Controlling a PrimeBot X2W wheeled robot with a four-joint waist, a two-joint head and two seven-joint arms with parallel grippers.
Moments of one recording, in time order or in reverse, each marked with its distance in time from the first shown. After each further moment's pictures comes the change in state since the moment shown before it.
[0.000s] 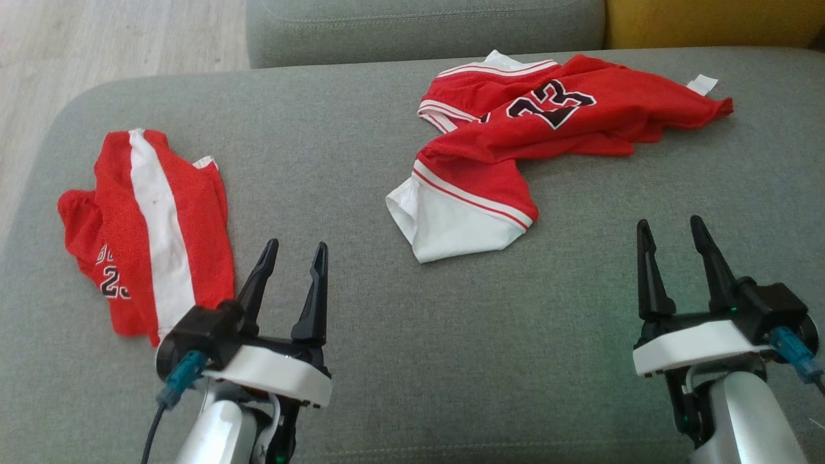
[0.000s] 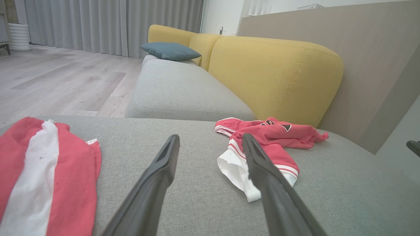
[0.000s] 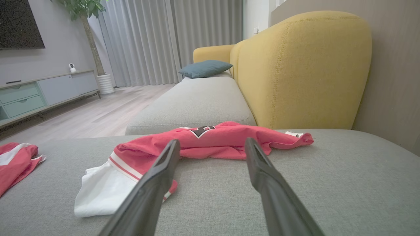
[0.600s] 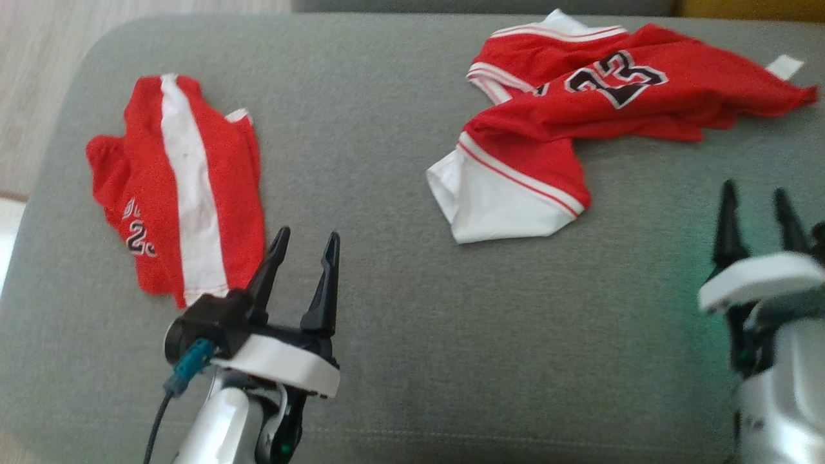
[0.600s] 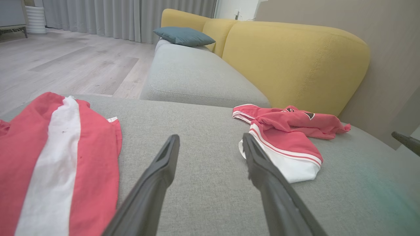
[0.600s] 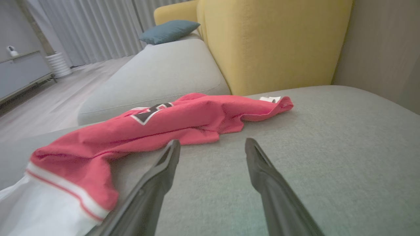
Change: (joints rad) left arm -0.025 0.000 -0.023 0.005 0.000 -0.016 0.000; right arm -0.175 0.002 -0.242 0.158 0.002 0.000 0.133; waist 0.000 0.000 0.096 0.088
